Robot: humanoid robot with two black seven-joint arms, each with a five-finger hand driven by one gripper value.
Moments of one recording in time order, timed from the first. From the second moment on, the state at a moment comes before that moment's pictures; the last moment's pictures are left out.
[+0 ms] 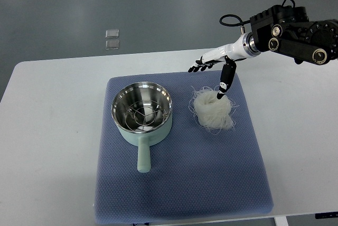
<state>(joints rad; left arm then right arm) 0.02 0.00 -0.05 -0.17 0.00 -0.03 0.17 1.46 -0.35 -0.33 0.88 -0.86 0.49 0.15</state>
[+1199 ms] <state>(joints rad) 0.02 0.00 -0.05 -0.17 0.00 -0.03 0.17 1.33 -0.38 -0.33 0.90 -0.99 0.31 0.18</state>
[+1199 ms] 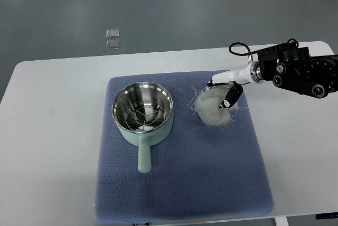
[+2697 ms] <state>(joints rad) 0.02 0.00 -0.05 -0.17 0.00 -0.03 0.17 1.47 0.00 -0.27 0.79 -0.83 0.35 0.19</state>
